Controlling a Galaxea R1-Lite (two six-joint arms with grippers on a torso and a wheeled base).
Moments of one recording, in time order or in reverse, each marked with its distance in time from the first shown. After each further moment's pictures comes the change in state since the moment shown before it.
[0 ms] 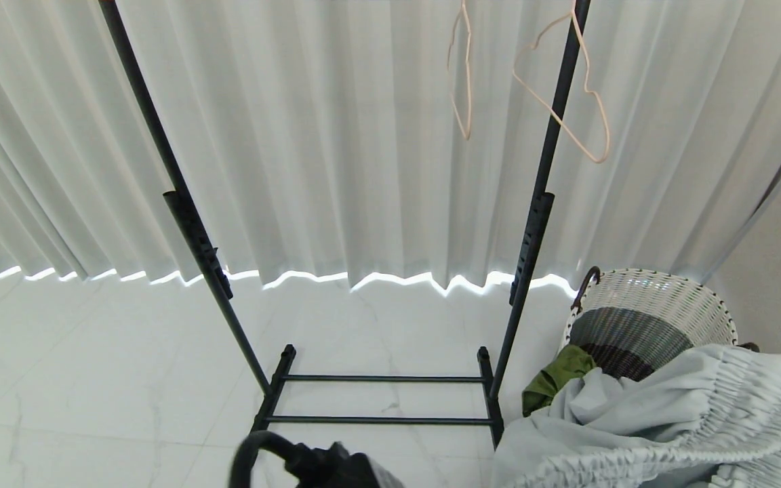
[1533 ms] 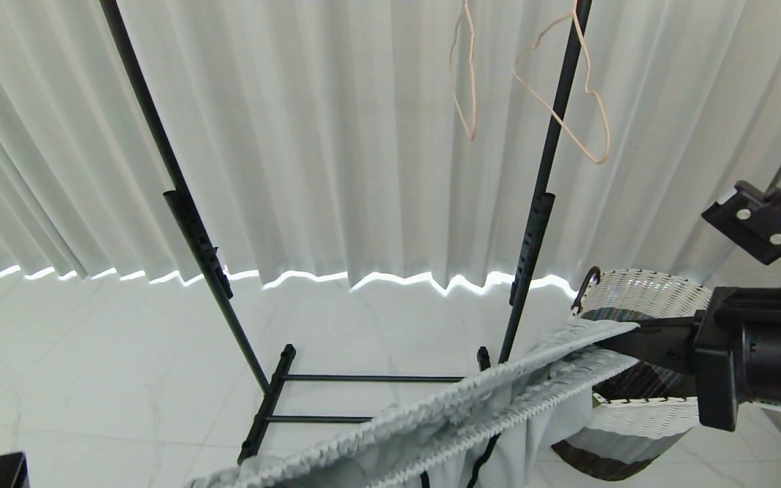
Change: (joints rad) left arm 0.260 -0.498 -0.117 0.656 0.054 0.205; right arm 0.078 0.260 0.092 -0.350 -0.246 0.004
